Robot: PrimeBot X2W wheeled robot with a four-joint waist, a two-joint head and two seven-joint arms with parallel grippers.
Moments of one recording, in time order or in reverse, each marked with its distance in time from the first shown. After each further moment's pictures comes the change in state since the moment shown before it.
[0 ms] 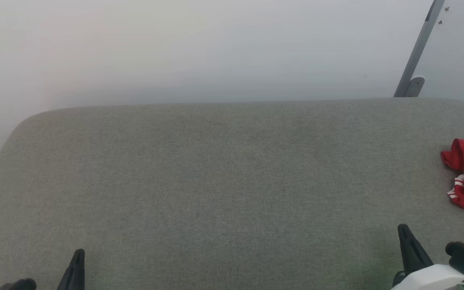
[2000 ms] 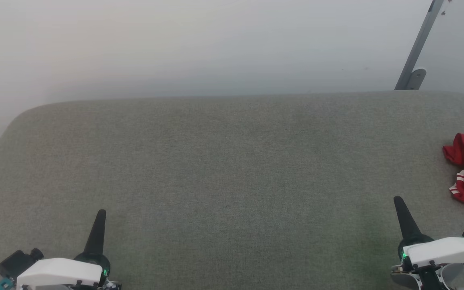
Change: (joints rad) left arm -0.164 -0.125 0.034 0.004 -0.630 0.000 0.209; right arm -0.083 0.068 -0.051 -0.072 0.753 0.000 0.205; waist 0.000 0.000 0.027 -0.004
